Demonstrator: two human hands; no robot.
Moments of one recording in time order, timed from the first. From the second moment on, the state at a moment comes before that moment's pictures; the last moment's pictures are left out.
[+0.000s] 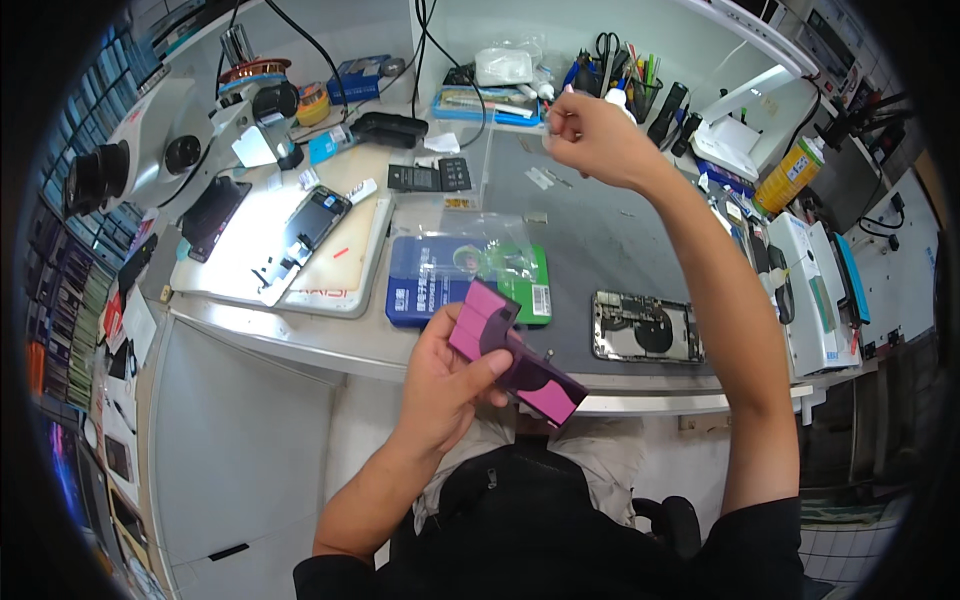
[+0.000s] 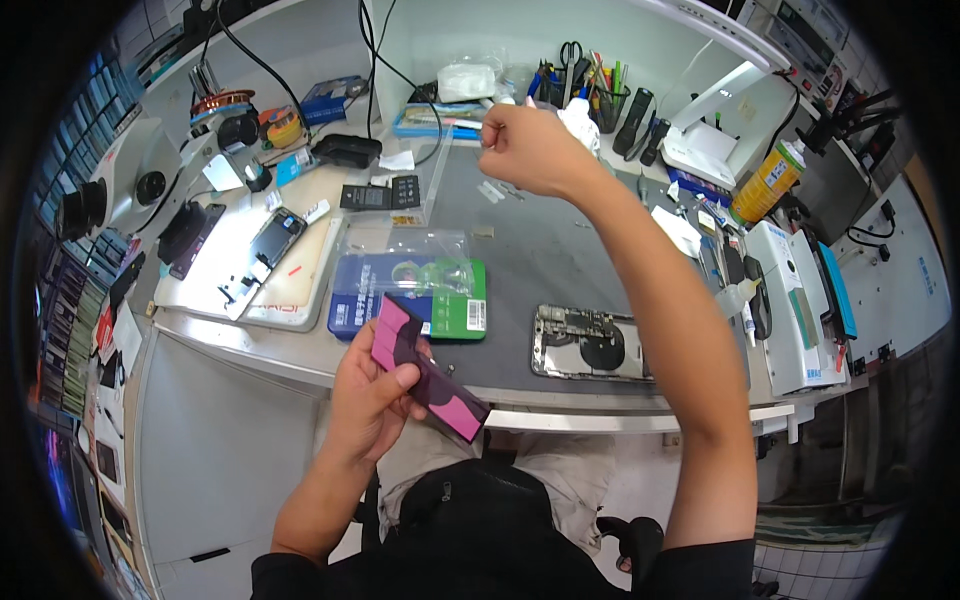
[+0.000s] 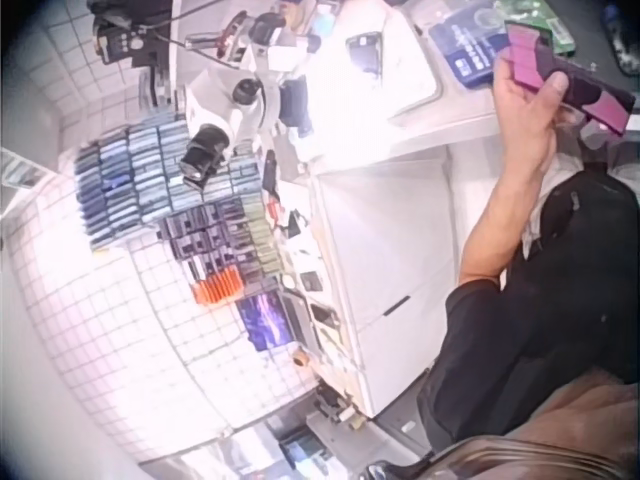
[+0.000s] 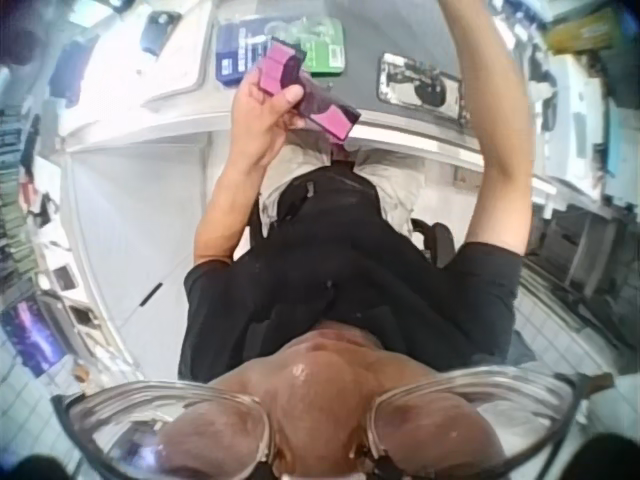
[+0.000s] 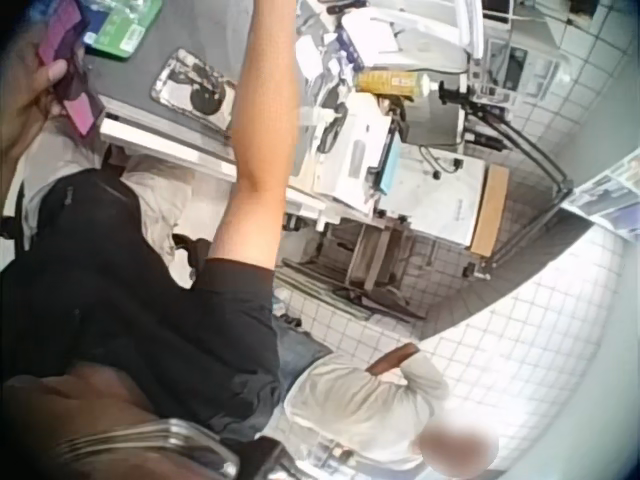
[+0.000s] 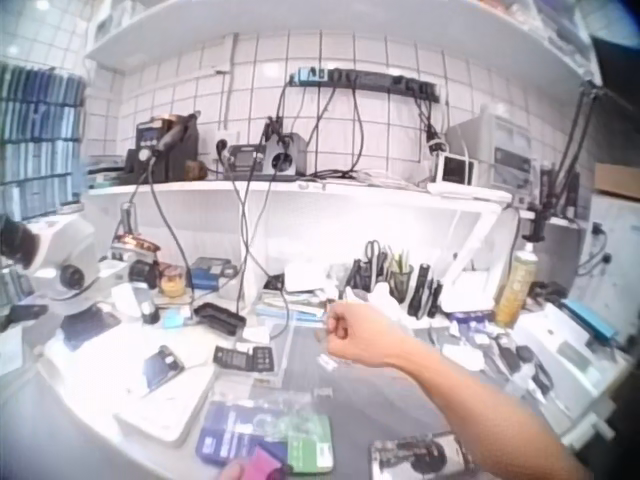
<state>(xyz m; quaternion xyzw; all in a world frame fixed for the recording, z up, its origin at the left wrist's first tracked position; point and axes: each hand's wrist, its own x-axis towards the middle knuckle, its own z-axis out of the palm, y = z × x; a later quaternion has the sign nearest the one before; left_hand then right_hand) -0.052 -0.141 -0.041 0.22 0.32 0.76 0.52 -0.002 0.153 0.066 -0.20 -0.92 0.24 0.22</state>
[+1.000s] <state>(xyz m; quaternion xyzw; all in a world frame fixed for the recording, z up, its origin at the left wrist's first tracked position) -0.005 -0.121 -0.012 0.19 0.26 0.74 0.59 0.143 0.008 0.025 -0.03 -0.85 0.23 0.47</state>
